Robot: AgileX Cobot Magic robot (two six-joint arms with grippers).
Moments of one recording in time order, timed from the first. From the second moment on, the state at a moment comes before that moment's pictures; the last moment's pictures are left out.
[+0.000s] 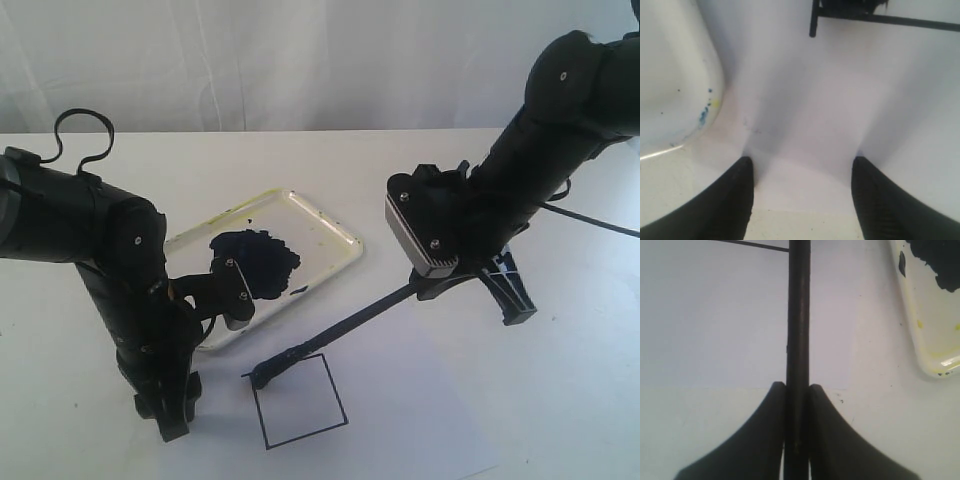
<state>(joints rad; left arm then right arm) -0.64 1.80 -0.97 -0.06 0.74 0.62 0.30 1.74 -1.20 0.40 0.94 -1.88</state>
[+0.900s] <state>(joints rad) -0.64 1.80 -0.97 -0.06 0.74 0.62 0.30 1.74 -1.20 0.39 0.95 -1.88</state>
